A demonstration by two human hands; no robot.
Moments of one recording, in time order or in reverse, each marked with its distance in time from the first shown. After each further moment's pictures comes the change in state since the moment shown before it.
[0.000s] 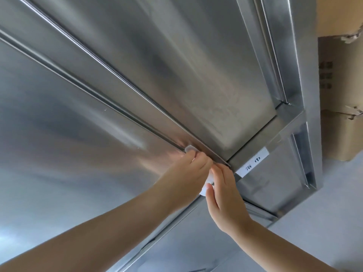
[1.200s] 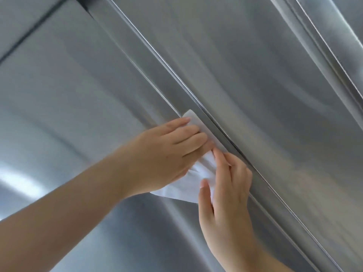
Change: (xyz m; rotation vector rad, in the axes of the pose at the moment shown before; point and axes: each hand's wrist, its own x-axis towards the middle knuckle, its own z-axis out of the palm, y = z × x) left_hand -0.222 -0.246 -0.109 0.411 0.204 -0.183; right_hand 0.106 -0.305 0.030 0.237 0.473 -0.439
